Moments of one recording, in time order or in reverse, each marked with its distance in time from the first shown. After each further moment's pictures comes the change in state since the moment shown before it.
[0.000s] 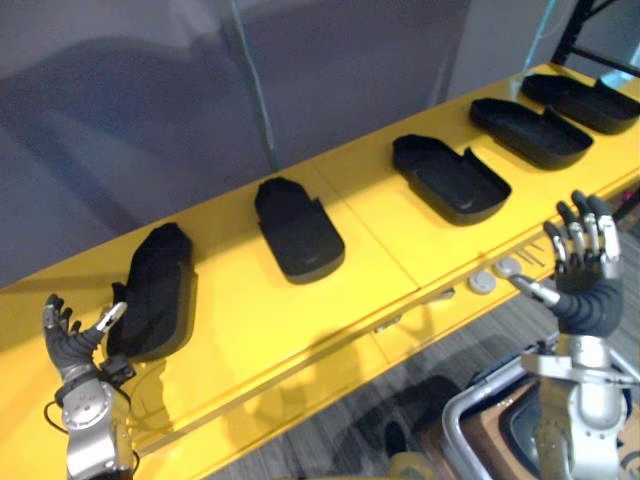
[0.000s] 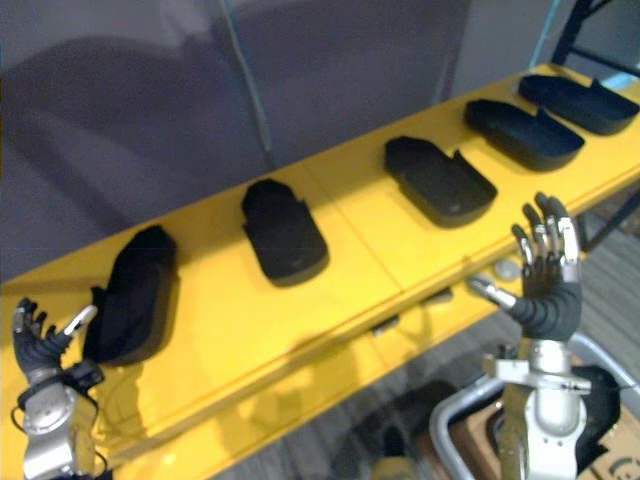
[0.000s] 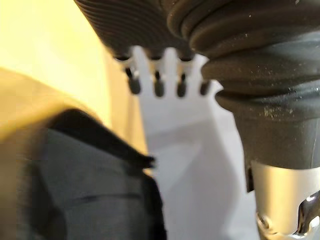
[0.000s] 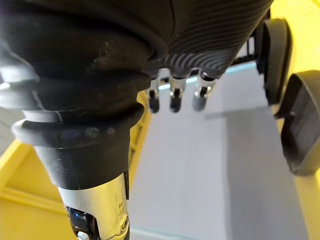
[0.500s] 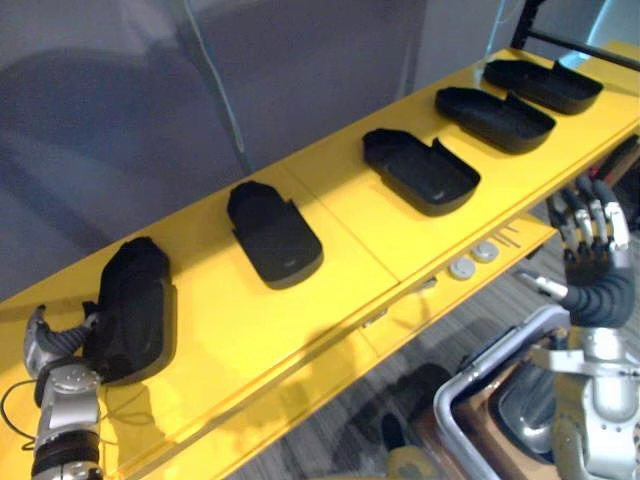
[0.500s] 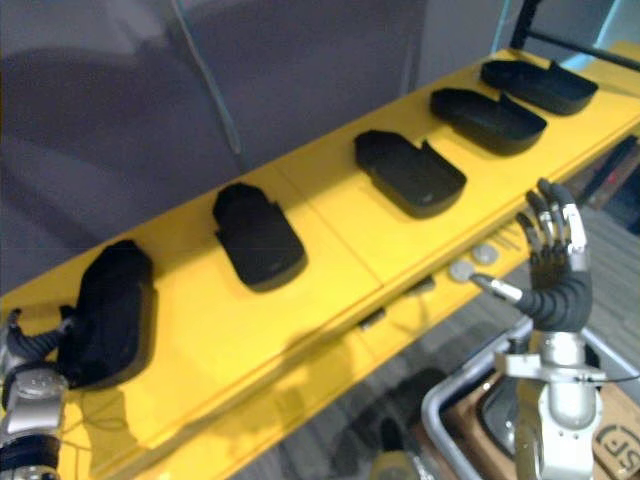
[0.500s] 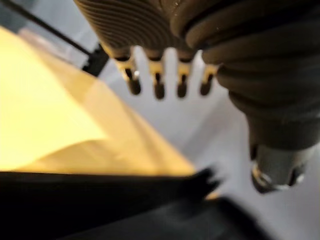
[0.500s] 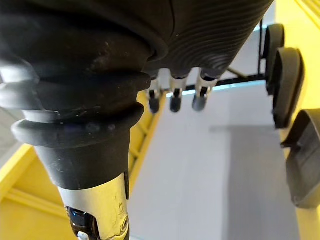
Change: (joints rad) left arm -0.270 0.304 -0.069 0.465 0.262 0.141 0.204; right arm -0.023 -0.096 -0.017 0.000 0.039 0.000 0.045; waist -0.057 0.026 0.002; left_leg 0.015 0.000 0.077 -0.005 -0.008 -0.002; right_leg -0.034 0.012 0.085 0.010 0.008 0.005
